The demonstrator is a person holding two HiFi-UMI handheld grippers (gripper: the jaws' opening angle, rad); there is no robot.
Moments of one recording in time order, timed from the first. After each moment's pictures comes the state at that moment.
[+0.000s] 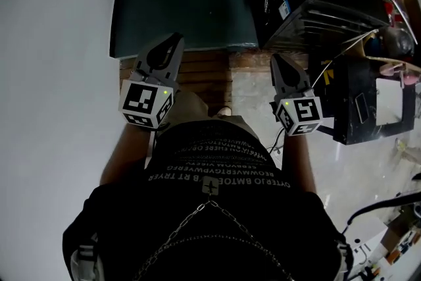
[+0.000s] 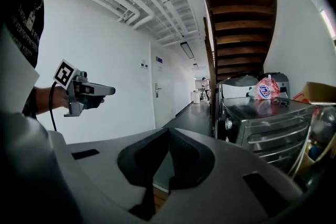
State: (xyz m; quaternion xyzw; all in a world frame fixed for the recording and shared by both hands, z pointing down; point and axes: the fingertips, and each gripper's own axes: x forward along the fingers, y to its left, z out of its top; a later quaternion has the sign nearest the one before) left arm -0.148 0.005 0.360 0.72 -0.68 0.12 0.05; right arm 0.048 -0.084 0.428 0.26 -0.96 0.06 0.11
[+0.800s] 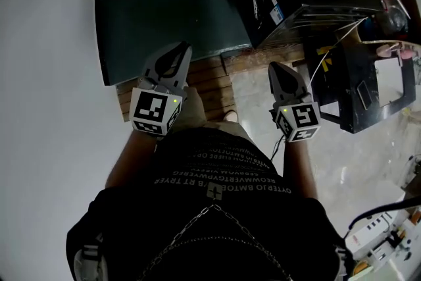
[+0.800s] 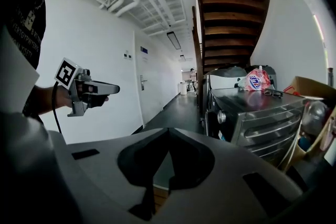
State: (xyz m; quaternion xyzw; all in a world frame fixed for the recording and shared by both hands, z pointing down) left arm -0.190 -0.116 0.394 0.79 -0.60 0.14 0.07; right arm 0.007 -0.153 0.454 0.33 -0.92 0.10 0.15
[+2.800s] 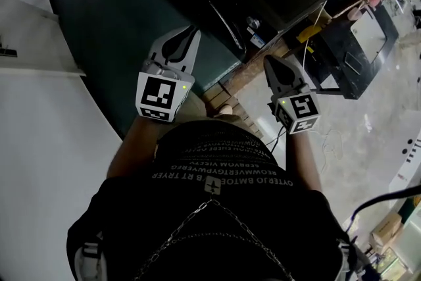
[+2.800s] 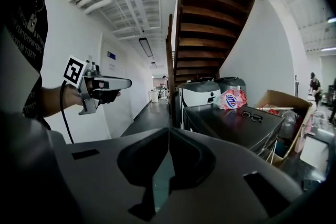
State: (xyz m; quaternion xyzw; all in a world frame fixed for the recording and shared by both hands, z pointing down) left arm -0.210 -0.347 0.248 0.91 -0.40 0.12 -0.03; right arm -0.052 -0.290 0.329 0.50 -0.85 0.11 0.12
